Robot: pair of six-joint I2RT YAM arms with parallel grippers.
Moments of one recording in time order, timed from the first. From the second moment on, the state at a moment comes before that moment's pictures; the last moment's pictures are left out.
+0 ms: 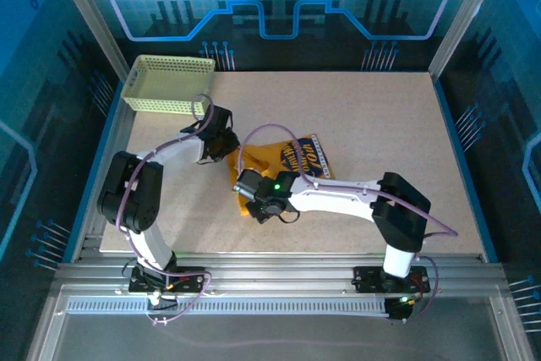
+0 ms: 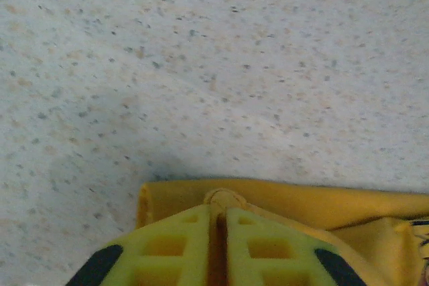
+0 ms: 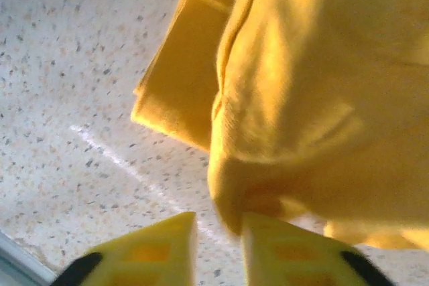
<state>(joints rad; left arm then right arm) -0.28 1.75 1.09 -0.33 -0.01 -0.84 1.14 1.79 1.28 -0.71 0.16 0.46</state>
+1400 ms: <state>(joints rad) -0.54 1.80 1.23 -0.39 0.06 -0.66 0.45 1.63 0.93 -0.56 0.02 0.63</state>
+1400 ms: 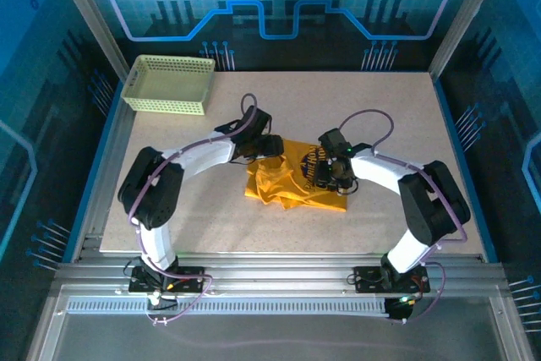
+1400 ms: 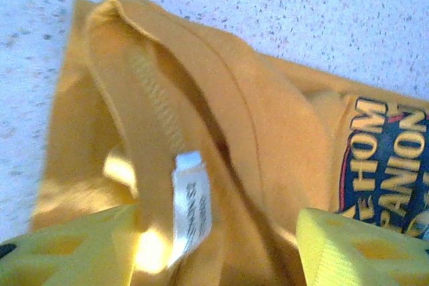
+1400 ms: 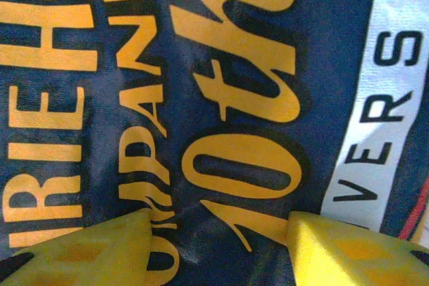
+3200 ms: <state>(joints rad) -0.61 1.47 0.71 -0.27 -0.02 -0.56 0.49 1.53 1.01 -0.86 0.21 0.63</state>
